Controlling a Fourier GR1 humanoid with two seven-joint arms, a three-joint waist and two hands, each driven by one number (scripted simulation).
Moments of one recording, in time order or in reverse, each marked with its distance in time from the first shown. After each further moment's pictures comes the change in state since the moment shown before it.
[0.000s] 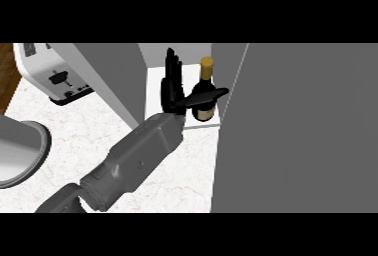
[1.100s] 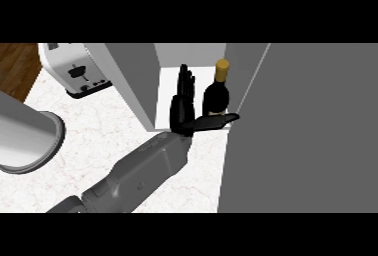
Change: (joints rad) left arm 0.118 0.002 -0.113 -0.174 -0.011 -0.026 -0.072; right arm 0.027 -0.007 -0.018 -0.048 0.004 -0.034 0.055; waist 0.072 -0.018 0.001
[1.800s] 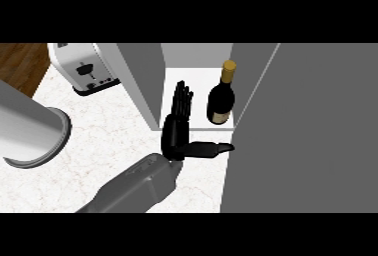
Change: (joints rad) left arm 0.229 0.081 0.030 -0.305 -0.244 0.030 0.019; right arm 0.005 -0.003 -0.001 0.003 0.028 -0.020 -0.008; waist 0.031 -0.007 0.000
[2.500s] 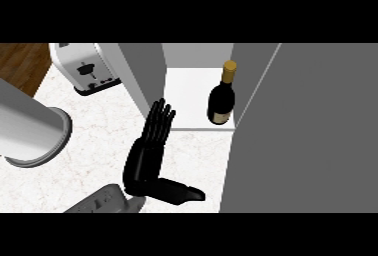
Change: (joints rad) left arm 0.251 0.292 -0.033 -0.541 -0.197 0.013 0.151; right arm 0.053 -0.059 -0.028 -0.054 -0.062 0.071 0.004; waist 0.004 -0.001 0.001
